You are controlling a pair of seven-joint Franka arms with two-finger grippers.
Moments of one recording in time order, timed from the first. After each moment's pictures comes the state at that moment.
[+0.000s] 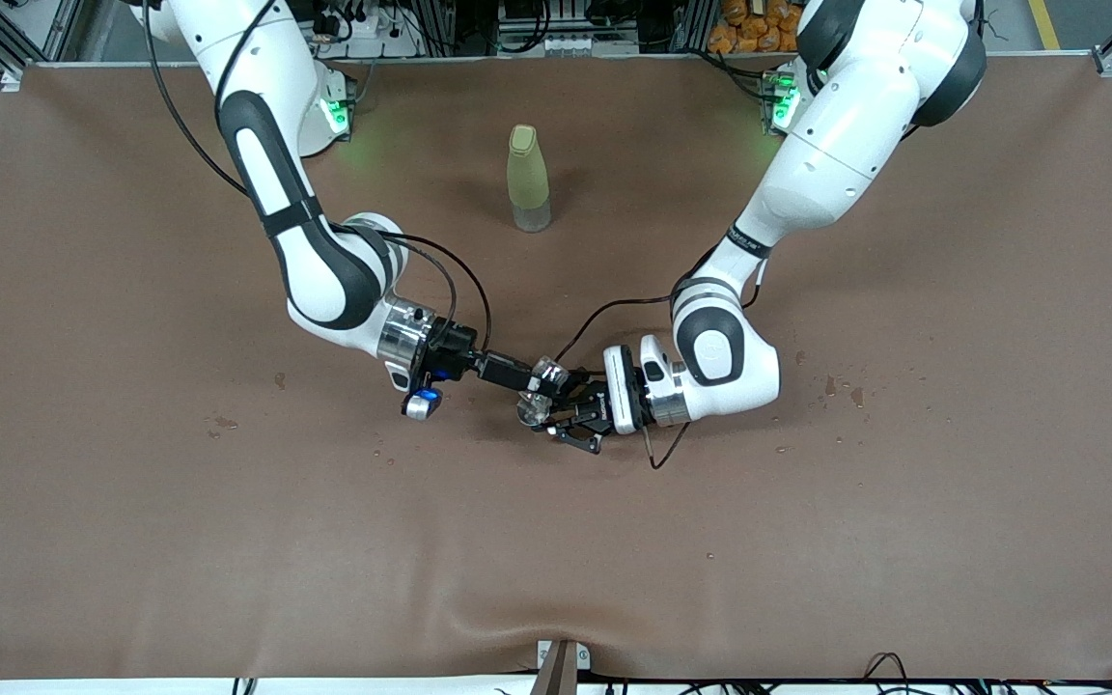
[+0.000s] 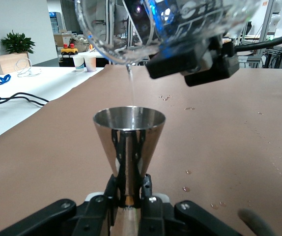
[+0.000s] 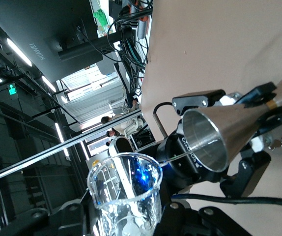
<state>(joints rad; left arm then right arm) -0.38 0.93 -0.23 -1.42 -1.69 2.35 2.35 0.60 0.54 -0.08 -1.79 2.12 2.26 -0.48</state>
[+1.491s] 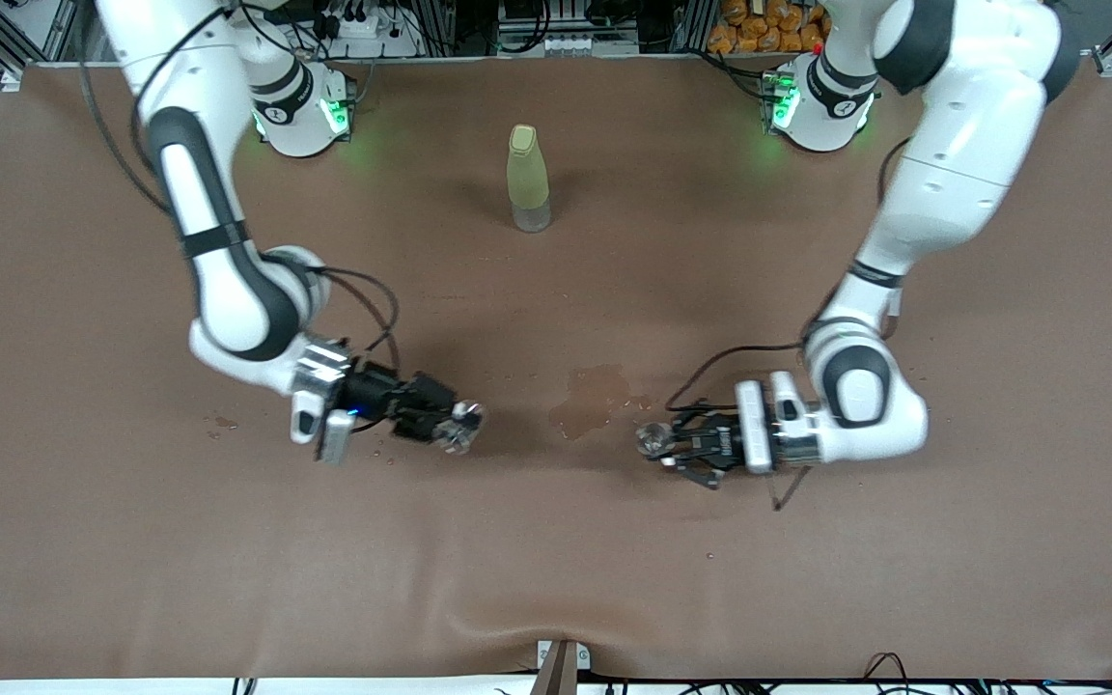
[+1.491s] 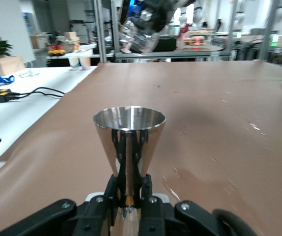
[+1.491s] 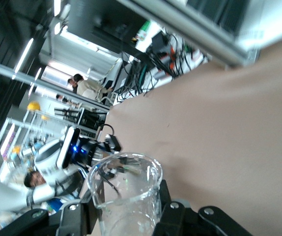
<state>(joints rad) -0.01 0.86 -0.21 -1.47 -1.29 1.98 2.29 0.36 0.54 -0.11 -1.76 1.76 2.17 -1.18</state>
